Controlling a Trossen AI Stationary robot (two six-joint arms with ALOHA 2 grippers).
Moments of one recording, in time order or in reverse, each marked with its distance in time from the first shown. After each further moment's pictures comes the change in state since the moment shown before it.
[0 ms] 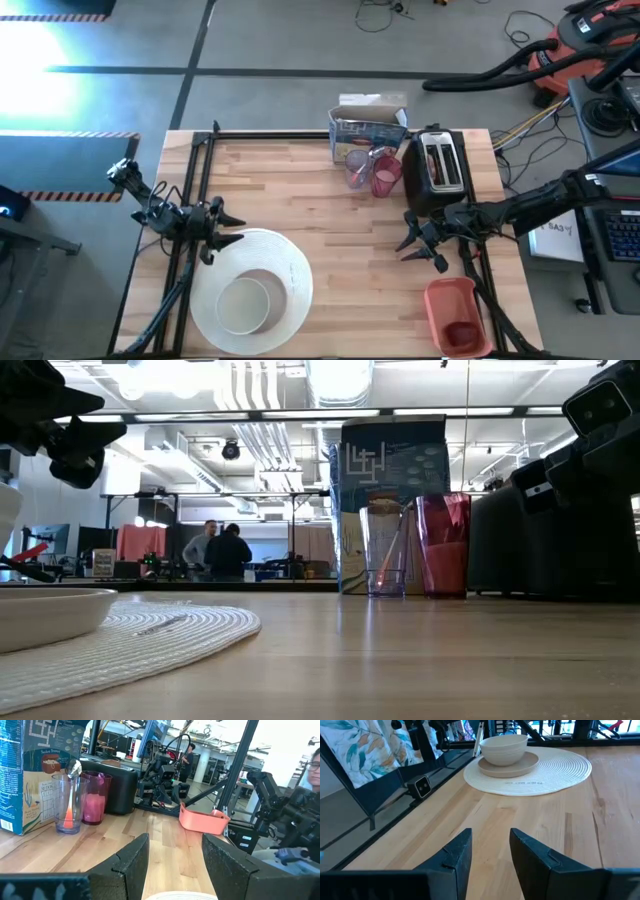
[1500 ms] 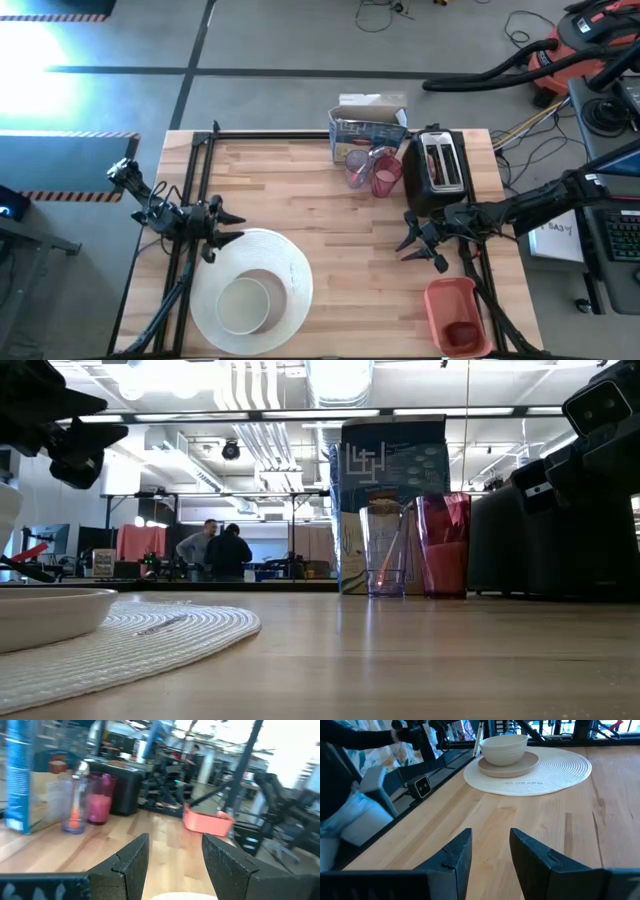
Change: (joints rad) left arm 0.000 0.000 0.000 0.001 -0.058 0.000; right arm 0.000 0.000 0.000 0.000 0.000 0.000
